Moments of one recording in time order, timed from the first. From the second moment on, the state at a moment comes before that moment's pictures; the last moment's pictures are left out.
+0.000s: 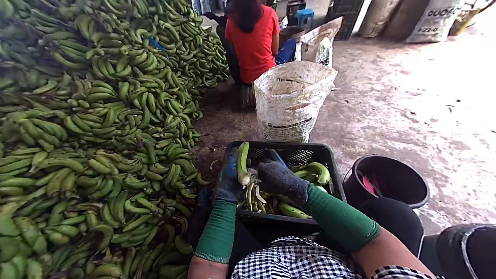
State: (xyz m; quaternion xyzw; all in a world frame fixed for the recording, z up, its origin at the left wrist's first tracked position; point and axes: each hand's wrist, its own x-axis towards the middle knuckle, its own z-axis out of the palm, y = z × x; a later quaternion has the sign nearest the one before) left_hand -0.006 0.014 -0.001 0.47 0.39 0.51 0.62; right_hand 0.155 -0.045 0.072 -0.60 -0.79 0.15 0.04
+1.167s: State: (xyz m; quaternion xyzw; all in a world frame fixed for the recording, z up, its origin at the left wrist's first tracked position) left_hand 0.019 -0.006 0.030 0.28 0.30 0.47 0.78; right_hand 0.162 0.063 0.076 -0.78 -0.62 0.09 0.03
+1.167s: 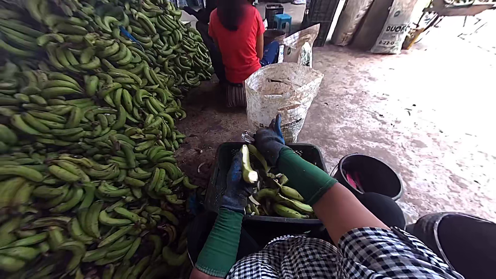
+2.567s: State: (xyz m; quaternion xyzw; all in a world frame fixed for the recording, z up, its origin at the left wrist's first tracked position) left_hand -0.013 0.069 0.019 0.50 0.52 0.58 0.37; right_hand 0.092 0.013 0.076 -0.69 -0.71 0.17 0.03
